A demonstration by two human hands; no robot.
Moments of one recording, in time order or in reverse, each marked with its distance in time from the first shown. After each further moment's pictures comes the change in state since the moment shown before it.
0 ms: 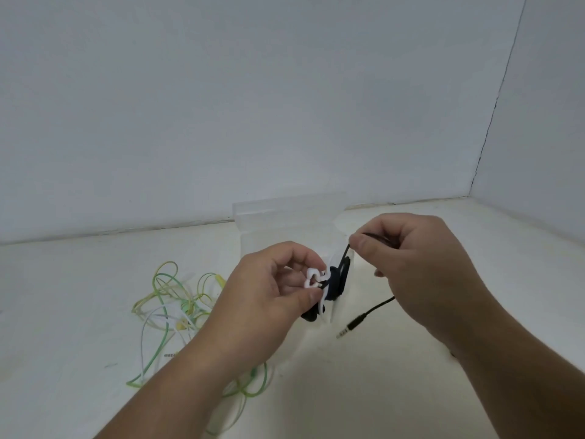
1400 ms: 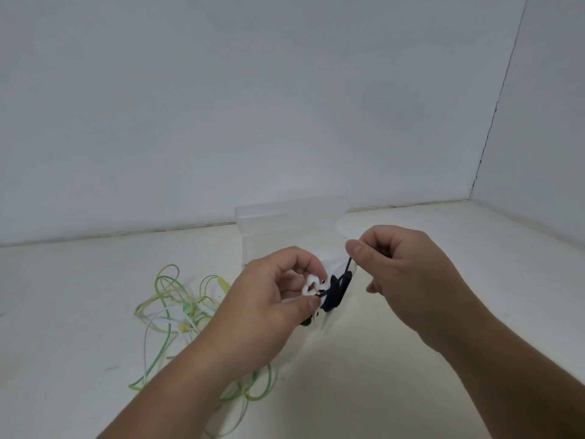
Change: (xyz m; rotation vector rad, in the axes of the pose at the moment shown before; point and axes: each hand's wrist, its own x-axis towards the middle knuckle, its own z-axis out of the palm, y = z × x) left_hand 0.000 -0.001 -0.005 0.085 -0.106 0.002; right_hand 0.001 0.006 0.009 0.043 -0.058 0.143
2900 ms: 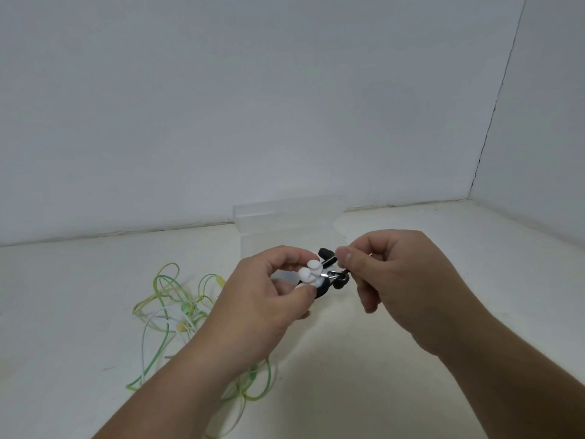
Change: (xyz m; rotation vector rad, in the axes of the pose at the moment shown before) left_hand 0.001 -0.001 0.004 -0.039 0.134 -0.112; right_hand -0.004 -0.005 0.002 0.175 -0.077 0.034
